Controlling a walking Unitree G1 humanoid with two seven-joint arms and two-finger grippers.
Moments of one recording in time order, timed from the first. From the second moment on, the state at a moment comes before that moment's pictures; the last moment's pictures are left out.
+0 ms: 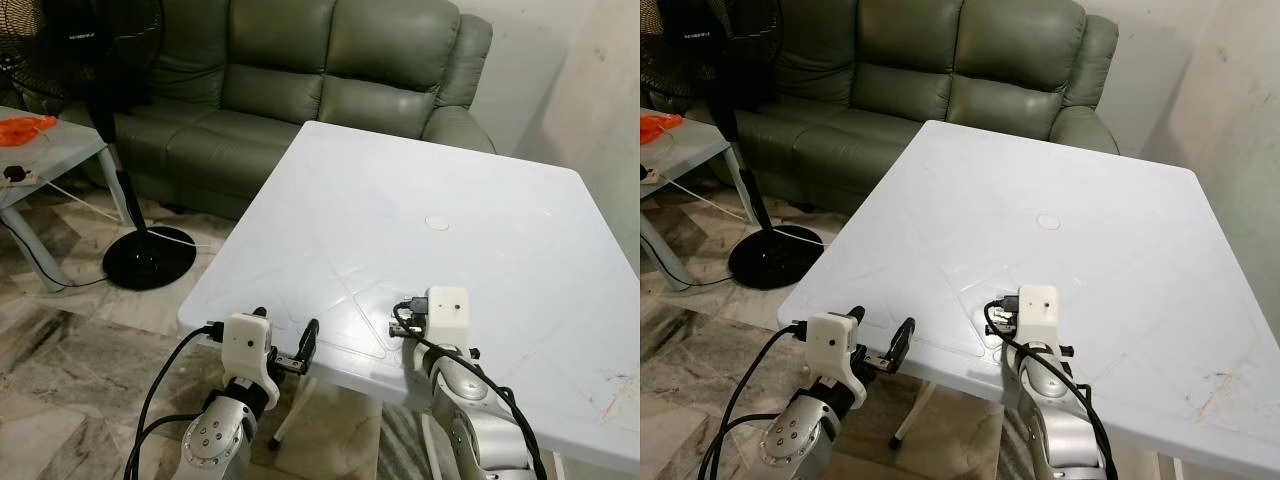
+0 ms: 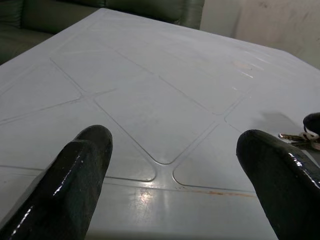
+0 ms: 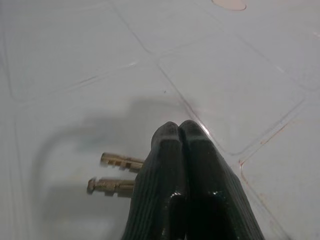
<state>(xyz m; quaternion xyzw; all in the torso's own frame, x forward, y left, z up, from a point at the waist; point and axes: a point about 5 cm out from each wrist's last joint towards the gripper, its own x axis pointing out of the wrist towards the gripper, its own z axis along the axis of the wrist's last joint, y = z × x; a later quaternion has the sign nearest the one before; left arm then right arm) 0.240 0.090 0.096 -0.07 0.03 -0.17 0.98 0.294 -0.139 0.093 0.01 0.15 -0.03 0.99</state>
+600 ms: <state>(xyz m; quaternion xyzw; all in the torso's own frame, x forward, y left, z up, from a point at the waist) 0.239 0.090 0.096 -0.07 0.03 -0.18 0.98 0.297 -0.145 0.090 0.01 0.16 -0.06 0.99</state>
